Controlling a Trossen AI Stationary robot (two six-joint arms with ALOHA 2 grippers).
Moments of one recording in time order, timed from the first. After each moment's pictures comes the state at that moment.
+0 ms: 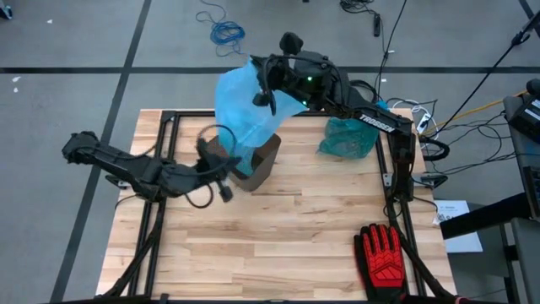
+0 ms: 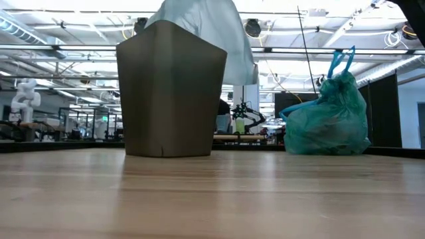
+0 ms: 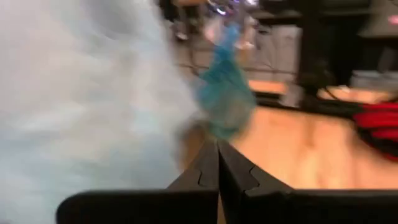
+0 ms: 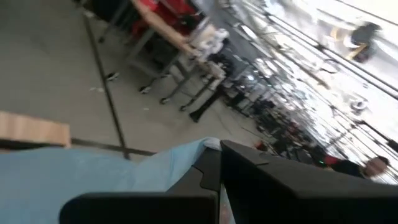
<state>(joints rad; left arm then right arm) -0.34 1.09 1.01 -0.23 -0.84 -0.09 -0.24 1.92 2.32 -0.37 0.44 -0.72</state>
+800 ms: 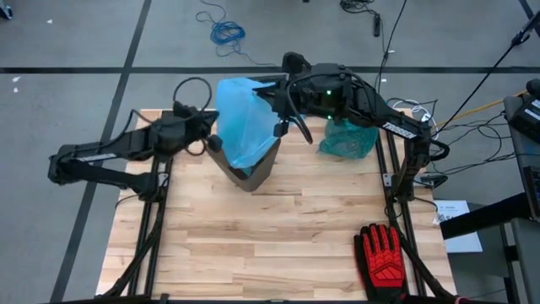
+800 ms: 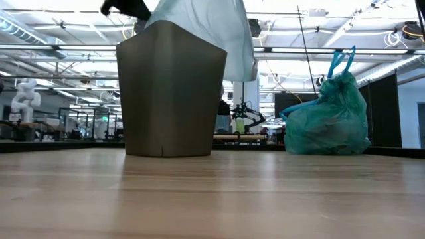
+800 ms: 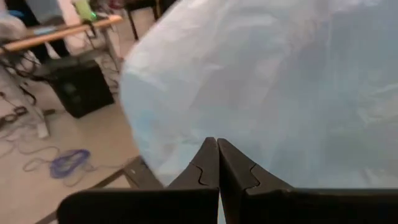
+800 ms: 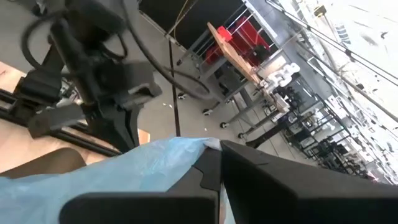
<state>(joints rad) 0.16 0.93 1.01 -0.39 -0.66 -0.09 -0.13 1.81 2.32 -0.62 0.23 -0.73</state>
